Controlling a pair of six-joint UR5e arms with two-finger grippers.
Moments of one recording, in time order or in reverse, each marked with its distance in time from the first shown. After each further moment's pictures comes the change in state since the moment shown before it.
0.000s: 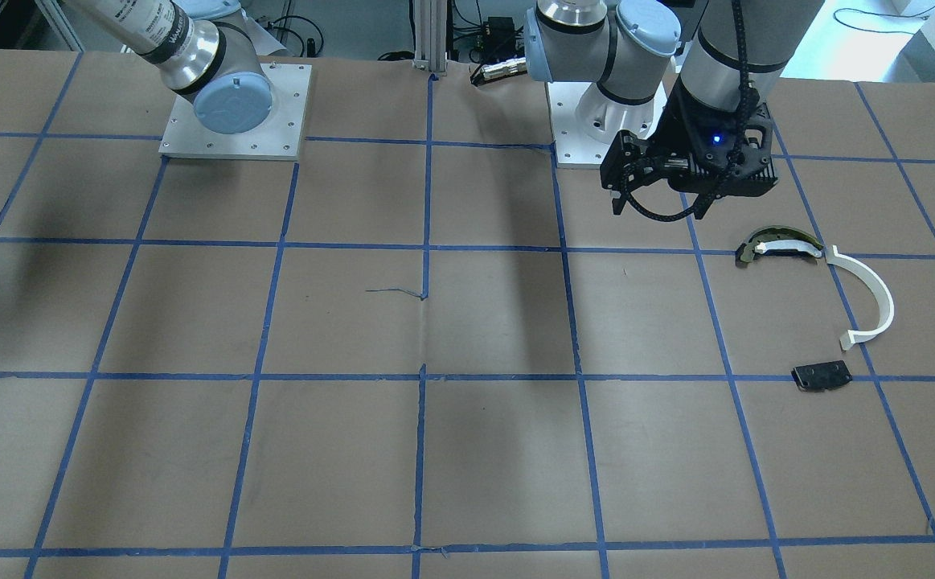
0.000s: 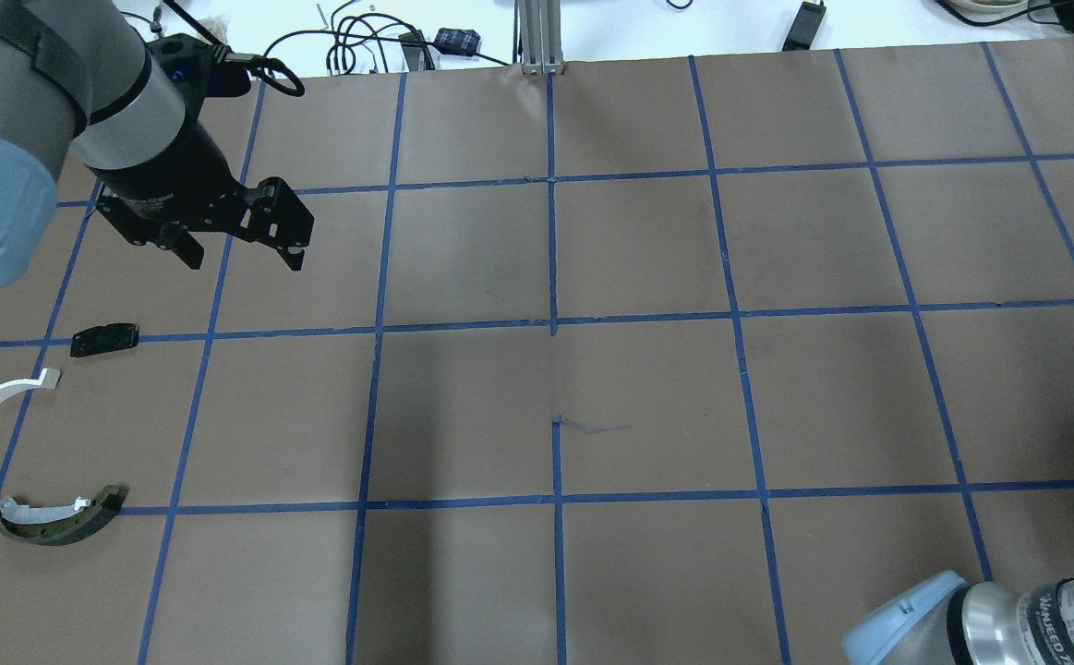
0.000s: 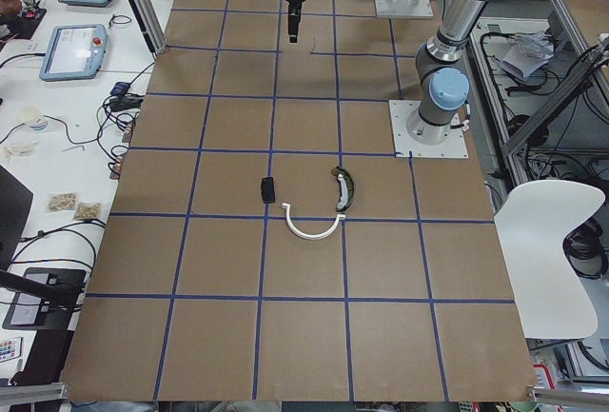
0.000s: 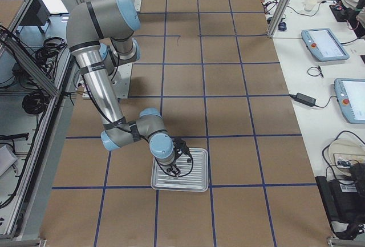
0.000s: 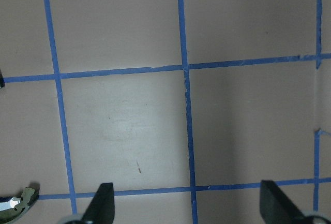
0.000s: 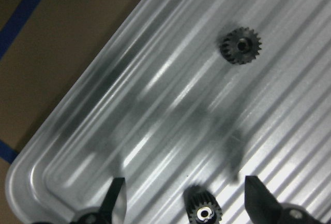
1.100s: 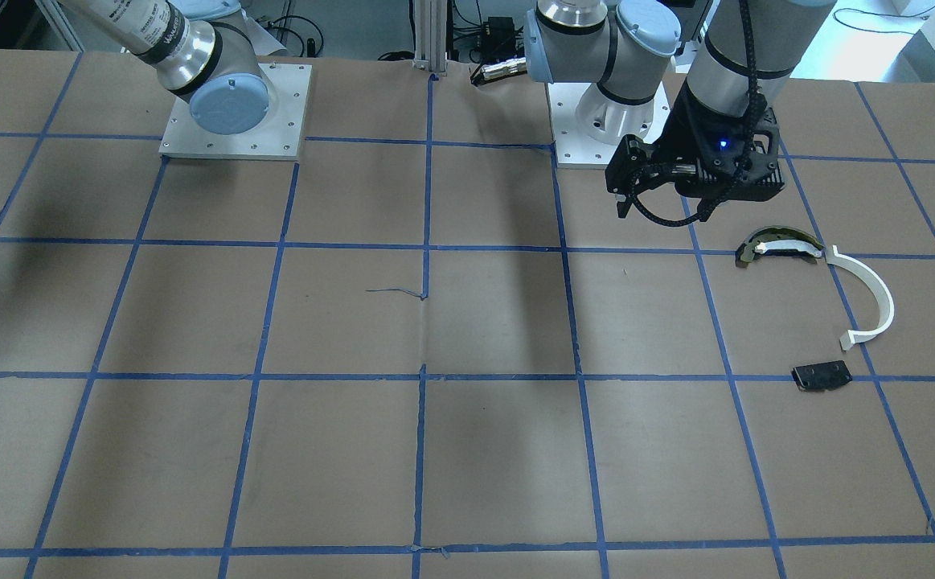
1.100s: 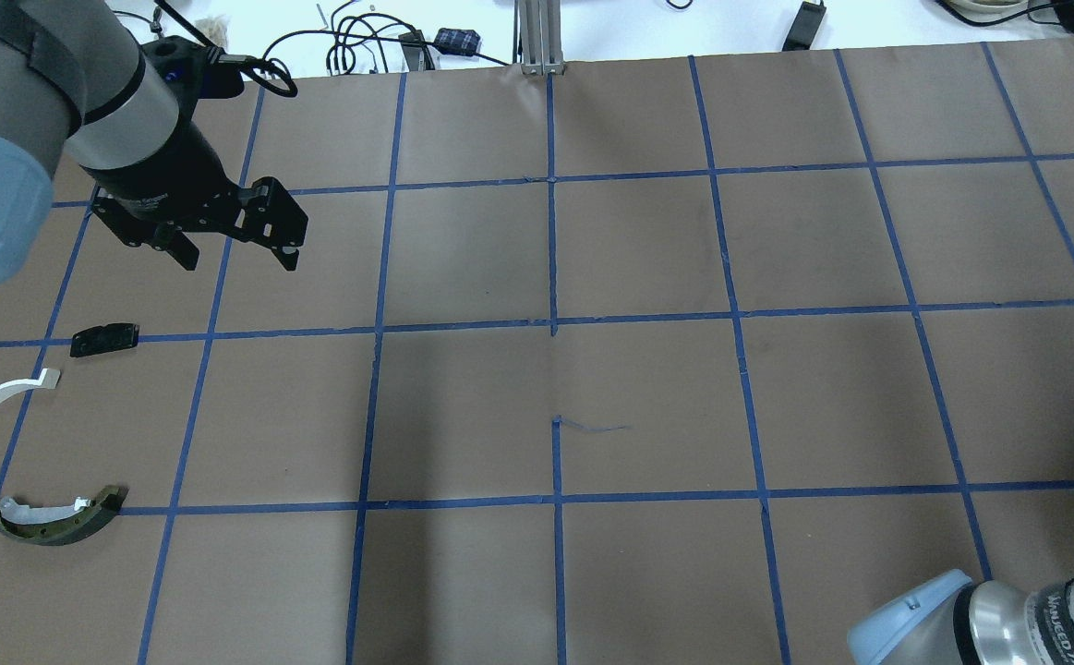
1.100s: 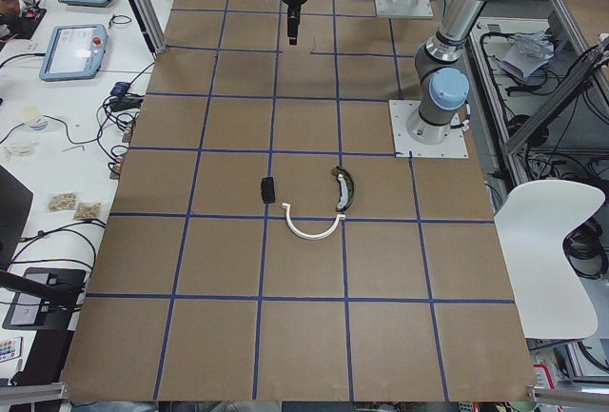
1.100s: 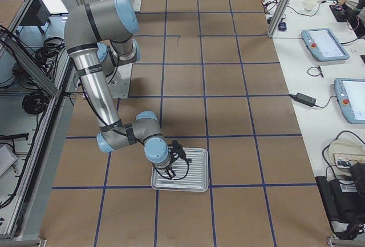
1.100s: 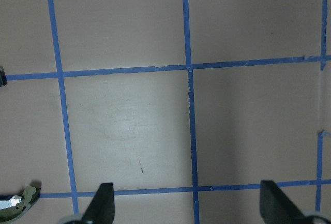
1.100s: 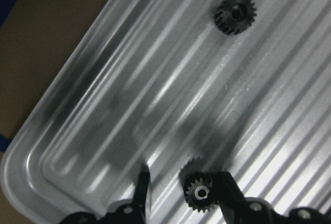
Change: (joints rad) left arm 0.014 -0.004 -0.001 -0.001 0.000 0.002; right arm -0.026 0.008 -0.002 -0.001 0.006 0.032
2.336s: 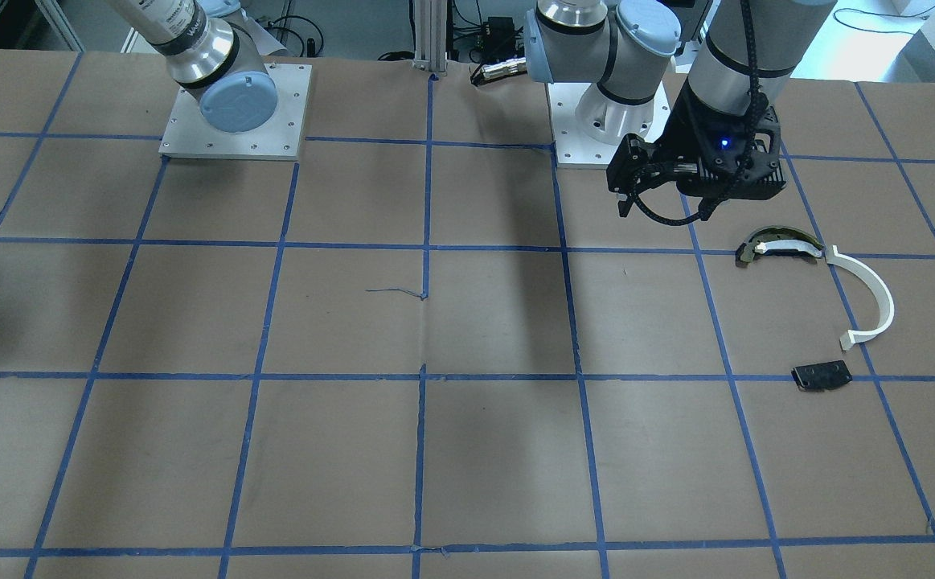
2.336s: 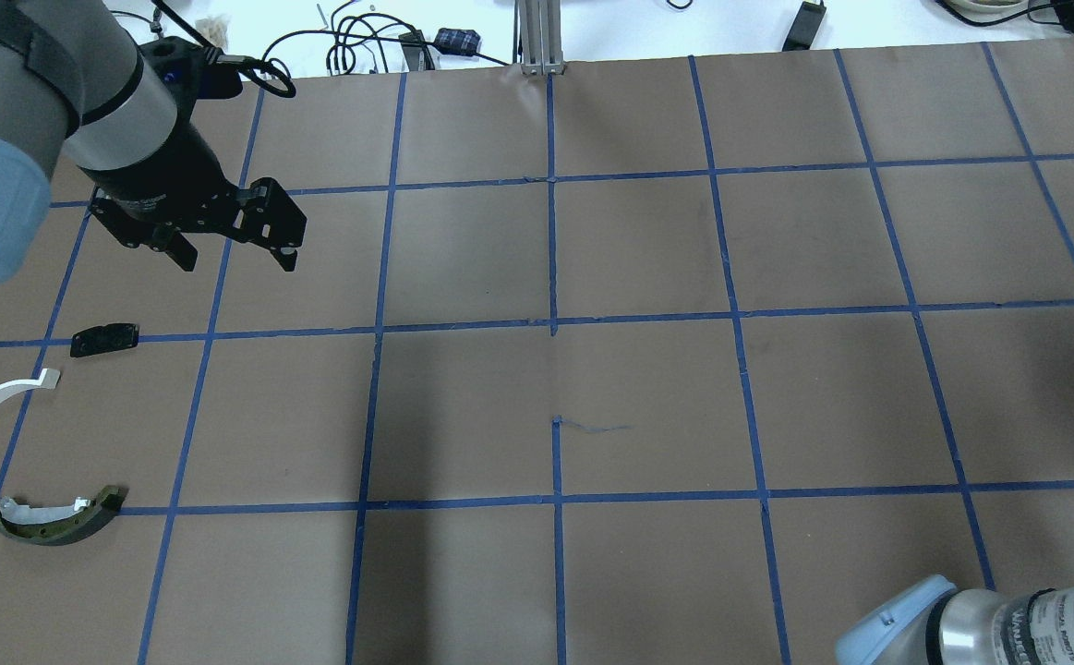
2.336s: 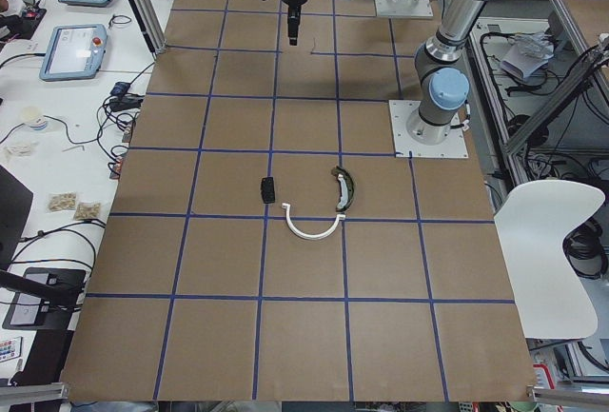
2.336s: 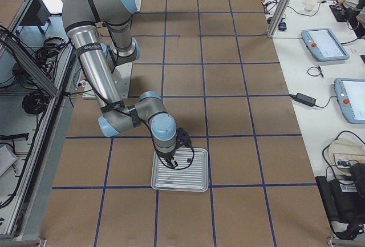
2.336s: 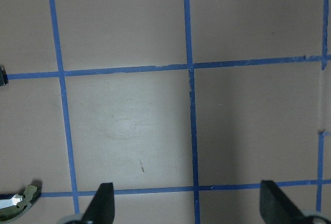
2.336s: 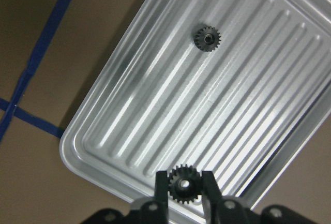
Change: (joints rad) left arm 0.001 0.003 -0.002 -0.001 0.001 0.000; right arm 0.105 -0.172 0.002 0.072 -0.159 0.144
